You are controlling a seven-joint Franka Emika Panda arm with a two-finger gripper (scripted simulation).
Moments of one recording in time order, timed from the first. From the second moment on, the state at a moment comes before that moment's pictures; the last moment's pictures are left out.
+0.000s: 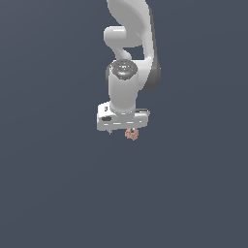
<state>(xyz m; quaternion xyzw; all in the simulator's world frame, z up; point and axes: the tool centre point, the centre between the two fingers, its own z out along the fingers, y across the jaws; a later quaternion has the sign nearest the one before) -0.014 -0.009 0.158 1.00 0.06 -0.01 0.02</state>
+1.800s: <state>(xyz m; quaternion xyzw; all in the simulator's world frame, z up) -0.076 0.037 0.102 0.85 0.52 0.00 0.00</state>
